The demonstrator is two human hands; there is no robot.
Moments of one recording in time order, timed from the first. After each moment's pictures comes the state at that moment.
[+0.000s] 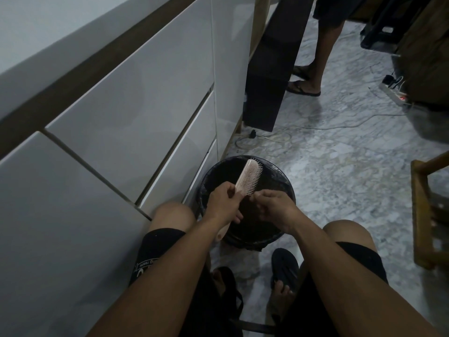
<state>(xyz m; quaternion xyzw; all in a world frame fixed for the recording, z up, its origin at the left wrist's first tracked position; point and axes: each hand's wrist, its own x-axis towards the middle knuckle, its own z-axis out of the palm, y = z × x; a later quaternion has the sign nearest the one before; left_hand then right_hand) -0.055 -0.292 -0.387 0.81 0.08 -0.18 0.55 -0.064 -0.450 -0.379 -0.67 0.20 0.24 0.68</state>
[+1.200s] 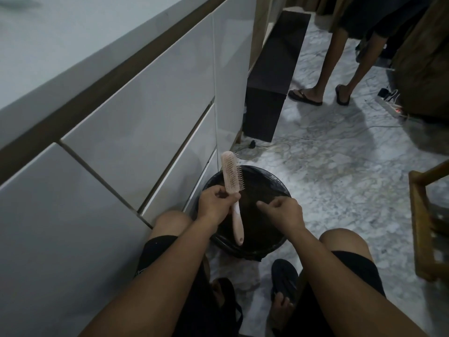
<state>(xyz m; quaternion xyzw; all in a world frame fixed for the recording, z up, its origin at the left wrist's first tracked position) -0.044 -0.284 -0.375 0.73 0.20 -0.13 0.64 -0.060 -0.460 -0.384 -0.88 0.23 0.09 0.41</state>
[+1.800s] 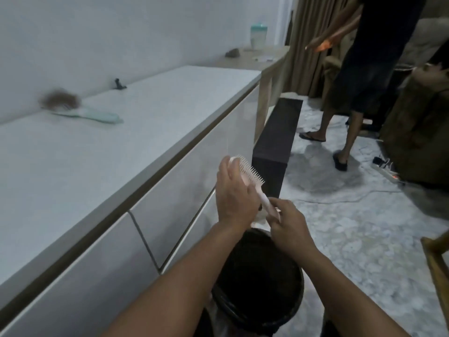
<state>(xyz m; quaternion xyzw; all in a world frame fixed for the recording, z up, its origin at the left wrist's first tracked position) -0.006 -0.310 -0.204 0.88 -0.01 0.29 0.36 -0.047 -0.430 -0.230 -0.90 -0.02 -0.10 0.42</state>
